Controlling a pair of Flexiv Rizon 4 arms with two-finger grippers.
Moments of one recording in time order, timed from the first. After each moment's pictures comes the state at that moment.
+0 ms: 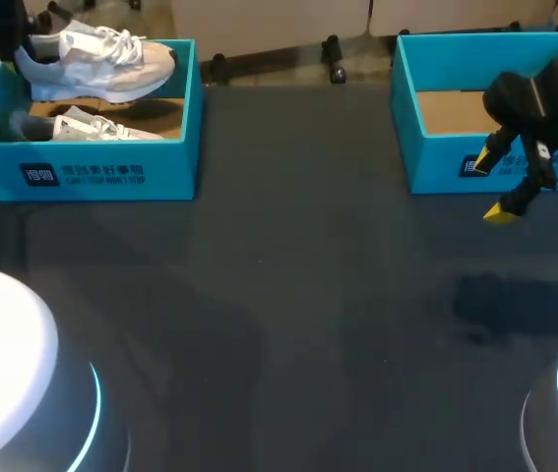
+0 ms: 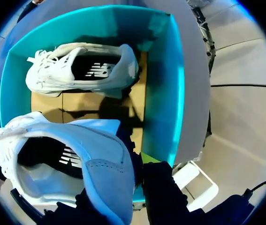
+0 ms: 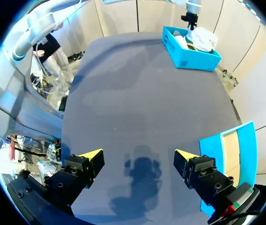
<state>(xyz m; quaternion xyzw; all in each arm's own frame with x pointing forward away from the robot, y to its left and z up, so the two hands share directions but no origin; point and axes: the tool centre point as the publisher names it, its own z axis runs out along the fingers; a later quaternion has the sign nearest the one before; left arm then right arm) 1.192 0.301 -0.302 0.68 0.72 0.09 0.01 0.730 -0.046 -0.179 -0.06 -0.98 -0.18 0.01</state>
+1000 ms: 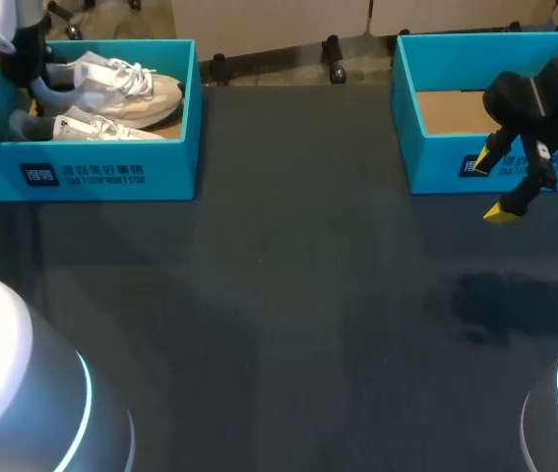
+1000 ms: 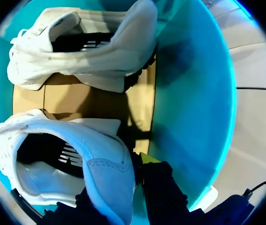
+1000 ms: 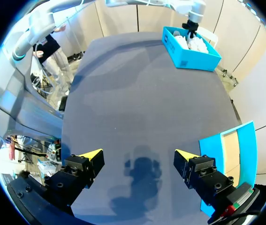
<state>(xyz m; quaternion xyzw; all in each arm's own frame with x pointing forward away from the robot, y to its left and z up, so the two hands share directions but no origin) 1.204 0.300 -0.367 0.68 0.73 0.11 -0.02 0.730 -0.045 -0.179 -0.05 -0.98 -0.18 0.01</state>
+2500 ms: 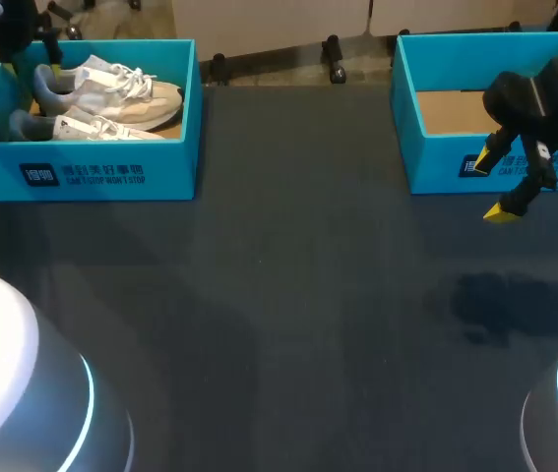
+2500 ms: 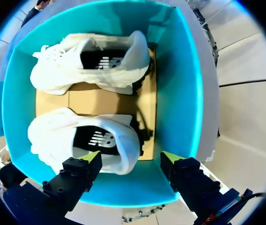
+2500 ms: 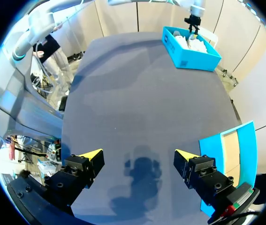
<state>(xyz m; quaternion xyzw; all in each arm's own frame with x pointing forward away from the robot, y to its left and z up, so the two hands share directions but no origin) 1.209 0.284 -0.310 0.70 0.71 0.04 0.02 0.730 -0.045 -0.179 -0.05 -0.98 -0.18 0.01</state>
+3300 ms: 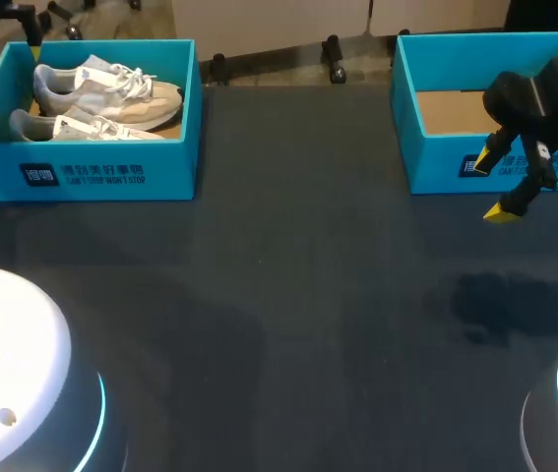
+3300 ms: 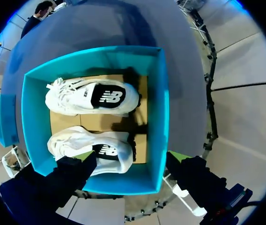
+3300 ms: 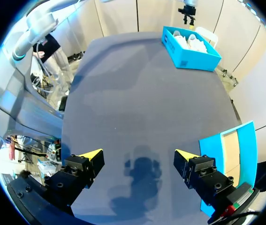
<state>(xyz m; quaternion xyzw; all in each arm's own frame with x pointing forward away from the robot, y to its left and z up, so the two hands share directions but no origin) 1.154 0.292 -0.244 0.71 0.71 0.04 0.02 0.730 -0.046 -0.179 -0.06 -0.98 -0.18 0.01</state>
